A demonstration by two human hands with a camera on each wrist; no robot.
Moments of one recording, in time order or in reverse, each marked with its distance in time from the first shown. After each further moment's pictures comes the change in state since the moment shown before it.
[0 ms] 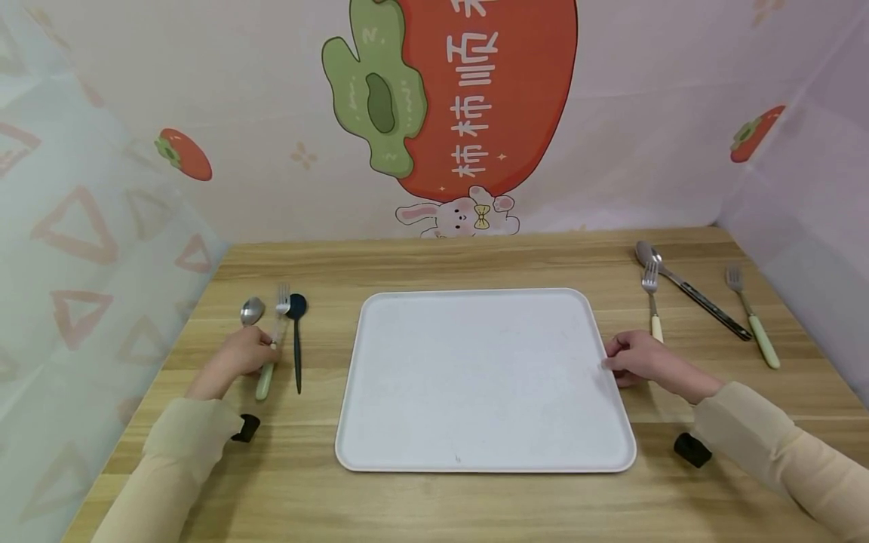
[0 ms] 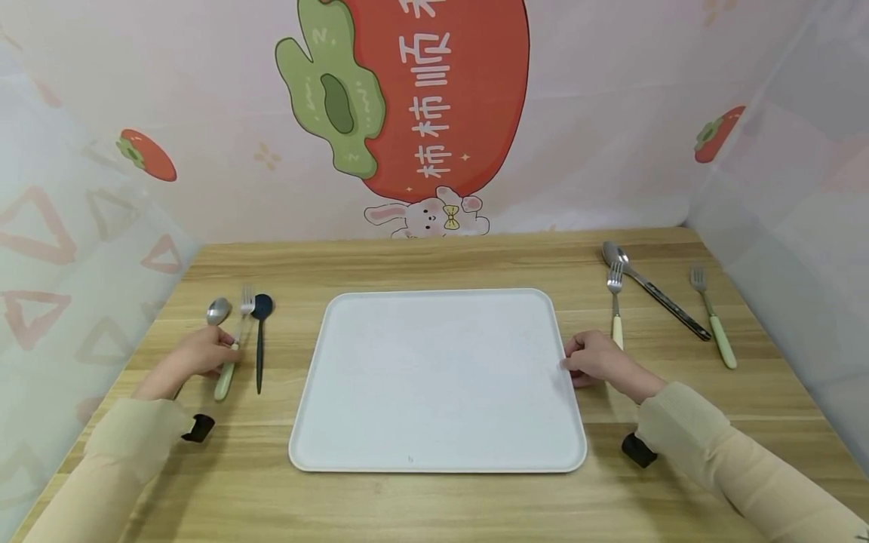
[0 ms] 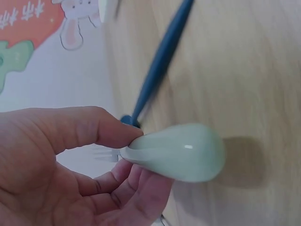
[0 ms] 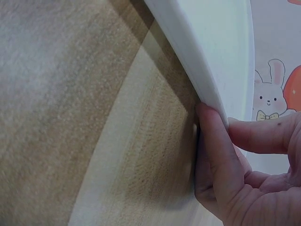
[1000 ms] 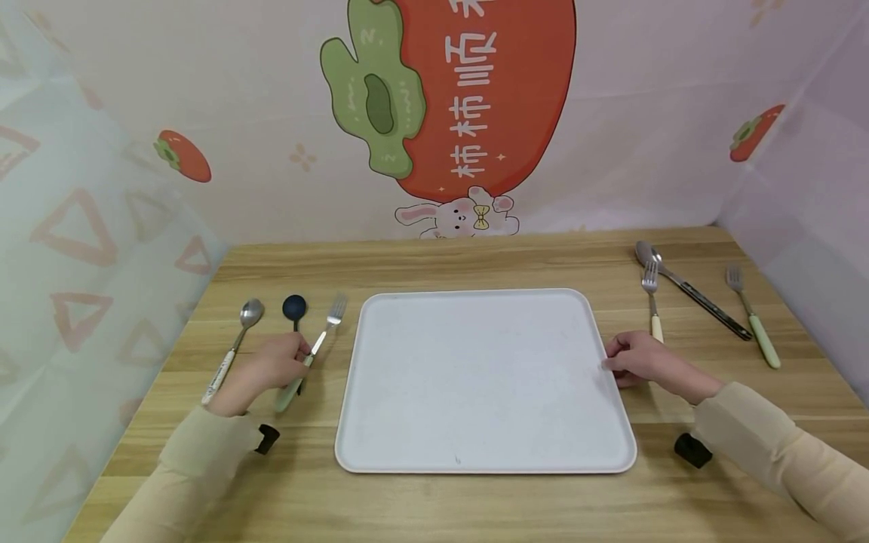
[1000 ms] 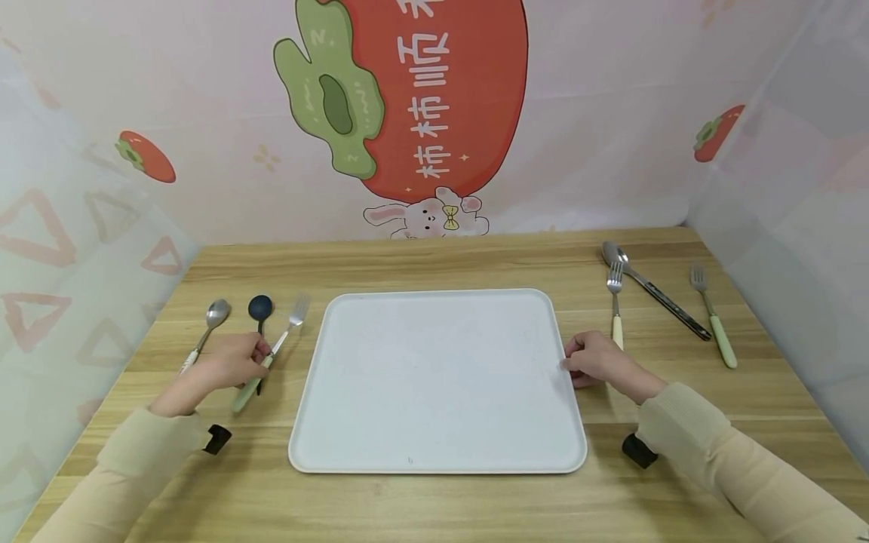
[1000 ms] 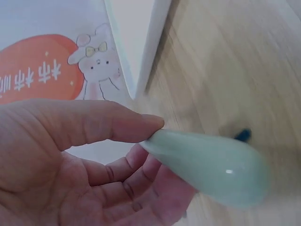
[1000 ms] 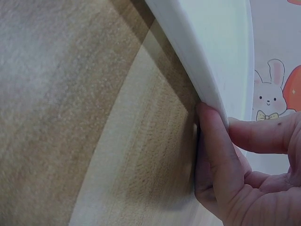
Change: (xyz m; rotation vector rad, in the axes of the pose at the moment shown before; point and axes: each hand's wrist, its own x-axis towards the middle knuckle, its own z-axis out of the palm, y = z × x) left_hand -0.023 0.050 0.027 0.125 -0.021 0.194; right_hand 0.000 0.000 0.000 0.002 0.004 -0.004
